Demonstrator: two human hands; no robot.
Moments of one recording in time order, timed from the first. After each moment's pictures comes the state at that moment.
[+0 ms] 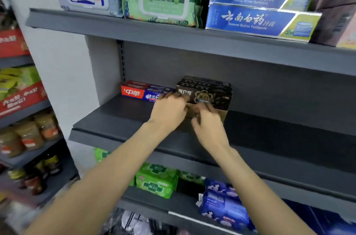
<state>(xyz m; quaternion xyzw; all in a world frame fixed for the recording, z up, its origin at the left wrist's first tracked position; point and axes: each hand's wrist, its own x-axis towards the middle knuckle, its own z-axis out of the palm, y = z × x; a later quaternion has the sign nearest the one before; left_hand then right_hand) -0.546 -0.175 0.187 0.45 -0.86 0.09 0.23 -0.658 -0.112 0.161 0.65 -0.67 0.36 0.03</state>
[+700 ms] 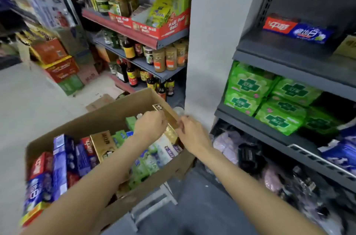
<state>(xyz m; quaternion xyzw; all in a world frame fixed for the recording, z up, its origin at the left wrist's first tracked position) -0.082 -0.019 0.006 0.73 -0.67 -0.13 0.07 -0.225 -0.011 -0.005 0.77 -0.57 0.18 -0.22</state>
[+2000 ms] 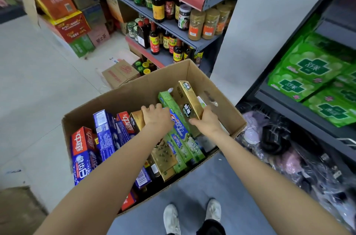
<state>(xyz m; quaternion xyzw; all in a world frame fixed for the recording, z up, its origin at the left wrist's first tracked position) 0.034 -0.019 -0.070 0.75 -0.62 -0.13 -0.18 -0.117 -0.039 -0.077 0.61 -0.67 0.08 -0.42</state>
